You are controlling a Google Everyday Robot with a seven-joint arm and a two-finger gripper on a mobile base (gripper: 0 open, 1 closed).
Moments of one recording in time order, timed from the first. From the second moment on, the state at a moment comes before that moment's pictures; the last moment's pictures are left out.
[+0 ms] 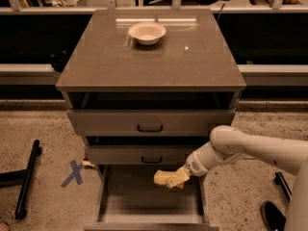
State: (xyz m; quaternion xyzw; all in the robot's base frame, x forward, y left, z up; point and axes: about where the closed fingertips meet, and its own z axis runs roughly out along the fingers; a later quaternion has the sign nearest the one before) arm 0.498 -0.098 0.475 -0.33 0.89 0.29 0.09
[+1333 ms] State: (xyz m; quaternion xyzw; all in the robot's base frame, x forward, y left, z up) arm 0.510 -0.076 0.338 -0.33 0.88 0.34 0.08
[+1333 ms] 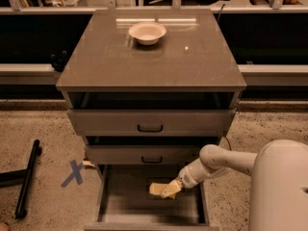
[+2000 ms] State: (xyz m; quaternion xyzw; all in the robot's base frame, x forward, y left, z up) arm 0.525 -0.053 0.298 -0.34 0.88 0.33 0.11
